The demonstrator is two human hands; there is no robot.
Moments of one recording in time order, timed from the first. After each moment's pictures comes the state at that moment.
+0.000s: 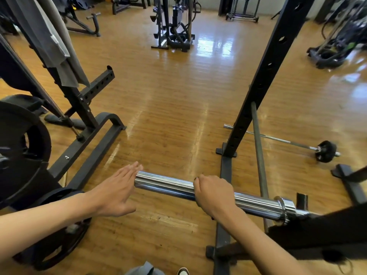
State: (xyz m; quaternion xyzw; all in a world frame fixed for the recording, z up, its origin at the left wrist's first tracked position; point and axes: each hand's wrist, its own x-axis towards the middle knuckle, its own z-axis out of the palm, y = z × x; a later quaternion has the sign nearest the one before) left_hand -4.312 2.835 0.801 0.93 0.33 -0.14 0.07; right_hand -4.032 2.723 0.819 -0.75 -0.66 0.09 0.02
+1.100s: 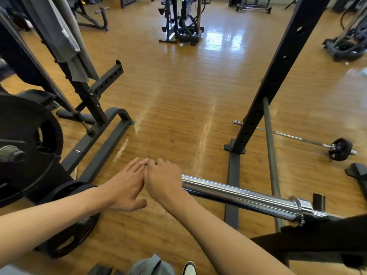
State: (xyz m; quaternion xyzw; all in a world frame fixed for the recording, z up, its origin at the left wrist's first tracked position) left_hand -4.316 2.838 0.795 0.95 0.30 -0.12 0.03; right_hand -4.160 2.797 0.802 -0.65 -0.75 0.03 0.12
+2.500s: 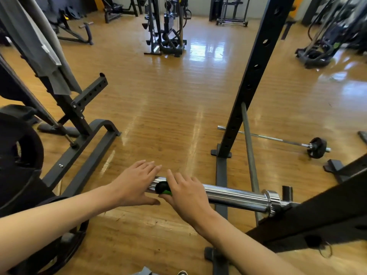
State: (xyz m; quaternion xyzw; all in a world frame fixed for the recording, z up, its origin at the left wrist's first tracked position) left_hand -4.243 2.835 0.801 0.96 0.27 -0.08 -0.07; right_hand -4.062 2.723 0.781 -0.66 -0.74 -0.03 0.09
